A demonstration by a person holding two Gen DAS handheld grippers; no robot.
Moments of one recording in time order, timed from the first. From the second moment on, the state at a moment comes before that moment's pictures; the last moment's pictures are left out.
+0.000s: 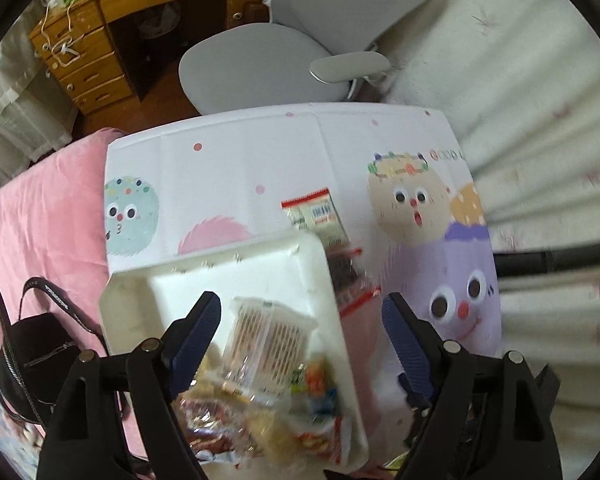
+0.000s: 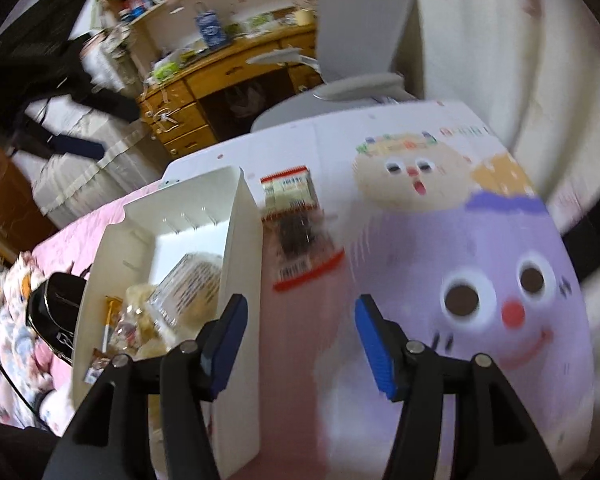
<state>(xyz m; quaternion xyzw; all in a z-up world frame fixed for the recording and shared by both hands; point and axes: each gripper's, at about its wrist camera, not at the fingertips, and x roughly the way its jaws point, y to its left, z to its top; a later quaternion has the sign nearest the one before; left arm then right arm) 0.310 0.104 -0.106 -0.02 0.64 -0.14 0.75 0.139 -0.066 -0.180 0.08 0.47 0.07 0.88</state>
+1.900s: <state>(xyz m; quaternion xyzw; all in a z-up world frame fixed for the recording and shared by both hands) 0.420 -0.008 -0.333 0.00 0.79 -0.01 0.61 0.237 -0.051 -0.289 0.02 0.43 0.19 0.88</state>
